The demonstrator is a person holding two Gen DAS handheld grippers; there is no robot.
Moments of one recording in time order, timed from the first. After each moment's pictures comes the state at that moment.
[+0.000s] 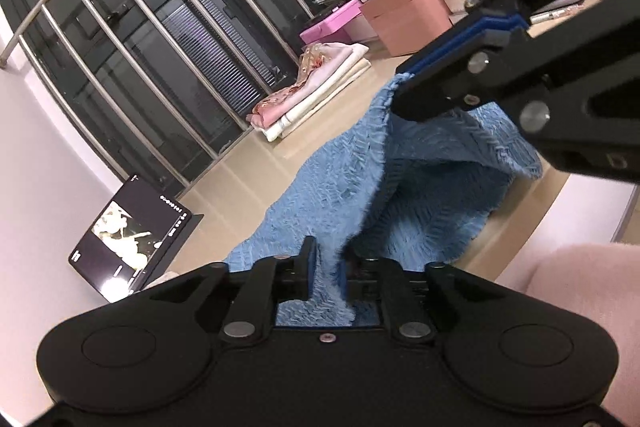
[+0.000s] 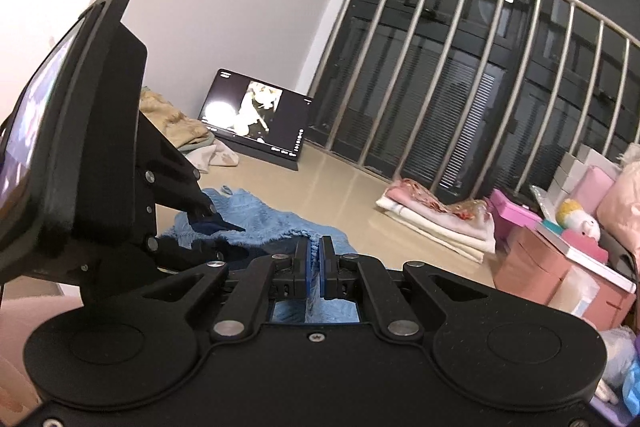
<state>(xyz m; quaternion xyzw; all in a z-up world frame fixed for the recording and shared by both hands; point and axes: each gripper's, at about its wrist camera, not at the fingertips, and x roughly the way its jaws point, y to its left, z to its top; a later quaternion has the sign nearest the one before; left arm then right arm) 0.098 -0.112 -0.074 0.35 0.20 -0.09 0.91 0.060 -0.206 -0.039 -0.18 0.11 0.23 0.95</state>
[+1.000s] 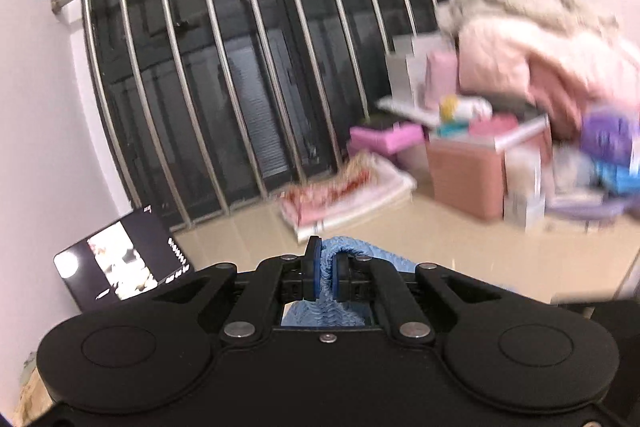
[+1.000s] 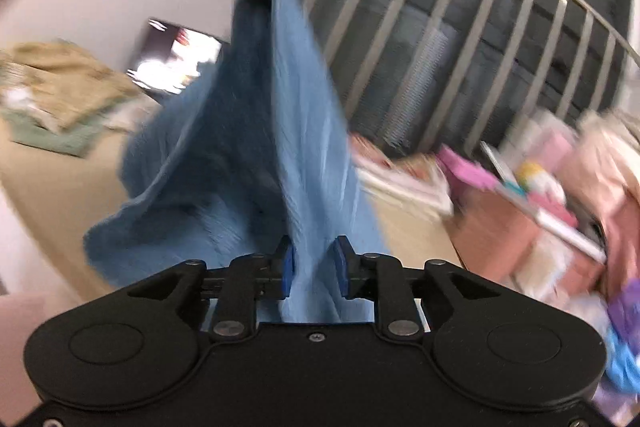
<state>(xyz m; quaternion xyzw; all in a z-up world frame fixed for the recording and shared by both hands) 0.148 -0.071 0.078 0.14 0.13 -0.12 0.97 0.112 -0.179 -0.070 -0.18 0.17 0.09 0.96</state>
